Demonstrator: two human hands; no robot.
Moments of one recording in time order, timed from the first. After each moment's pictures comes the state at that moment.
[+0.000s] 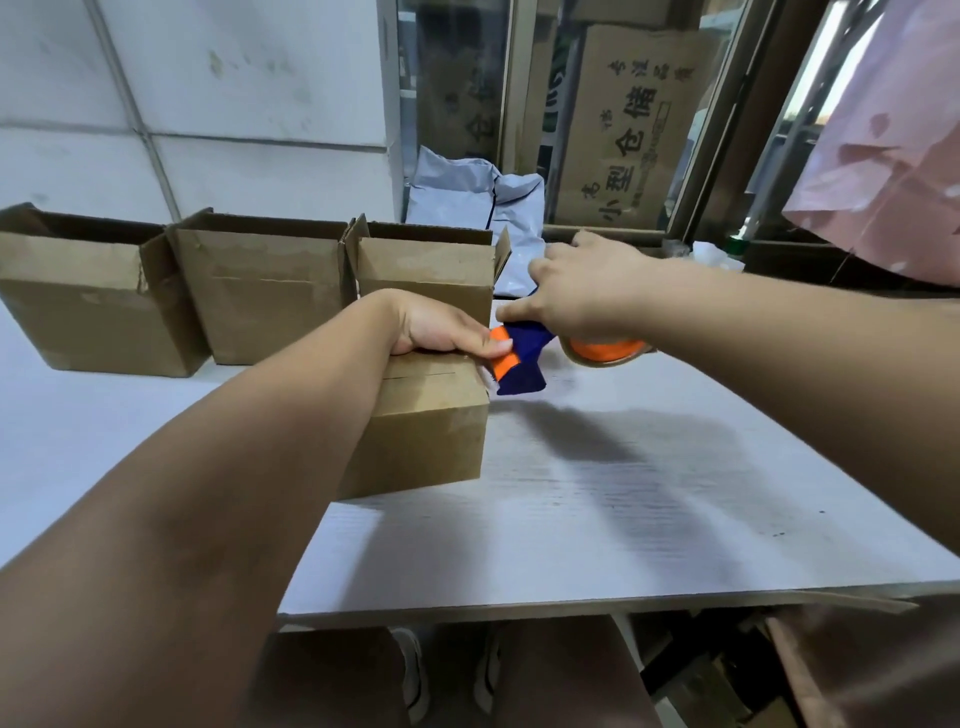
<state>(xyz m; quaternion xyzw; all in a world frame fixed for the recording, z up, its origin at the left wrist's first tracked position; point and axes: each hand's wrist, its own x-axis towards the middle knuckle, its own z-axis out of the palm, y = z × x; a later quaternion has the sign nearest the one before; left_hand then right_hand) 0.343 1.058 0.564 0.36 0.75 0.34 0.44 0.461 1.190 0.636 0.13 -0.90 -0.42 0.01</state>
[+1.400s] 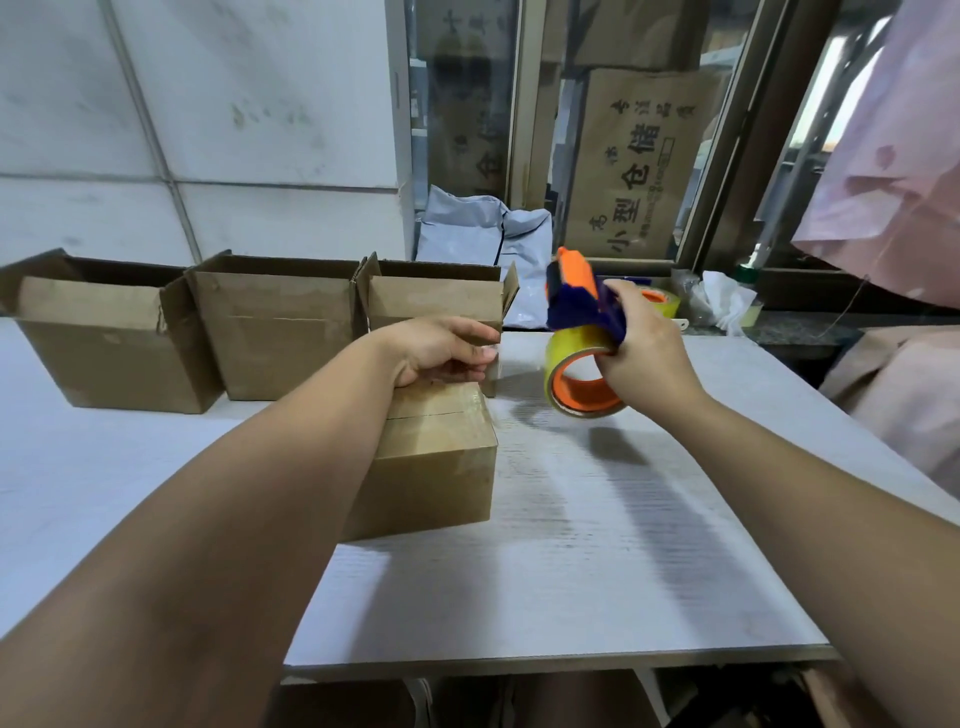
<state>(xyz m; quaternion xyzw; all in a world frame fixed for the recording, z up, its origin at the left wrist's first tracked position) 0.324 1.055 0.560 0.22 0.74 0.56 0.32 0.462 1.248 0.562 -0.06 -0.91 0.23 0.34</state>
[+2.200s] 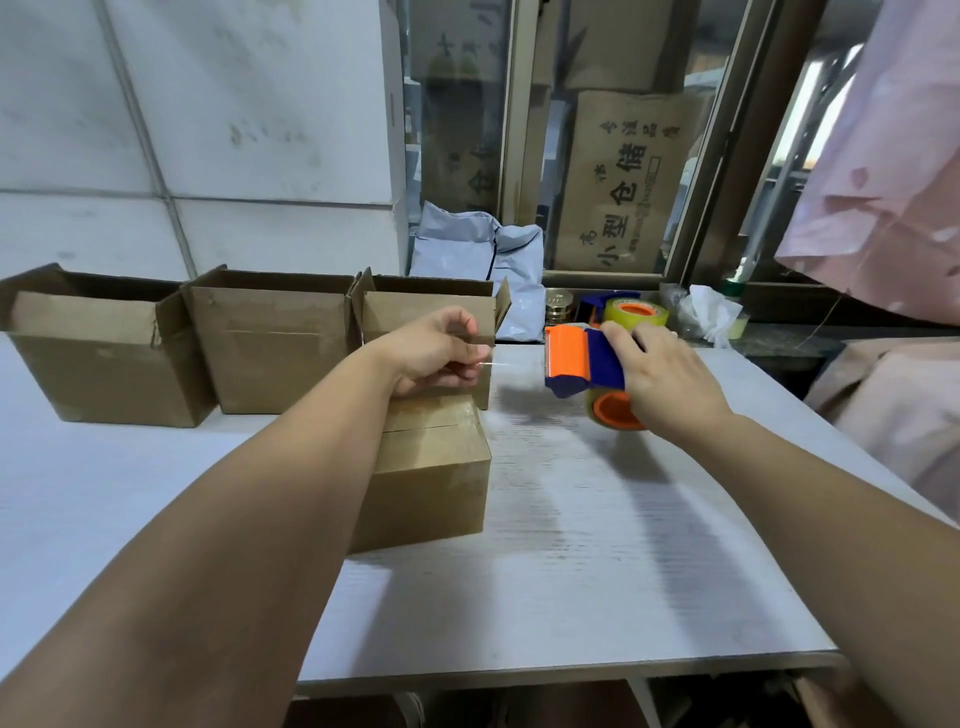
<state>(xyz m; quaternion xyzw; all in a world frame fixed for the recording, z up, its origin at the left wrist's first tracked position) 0.335 1.056 0.571 0.24 0.70 0.61 0.27 0.480 1.275 0.556 -0.07 -0.96 -0.07 0.25</state>
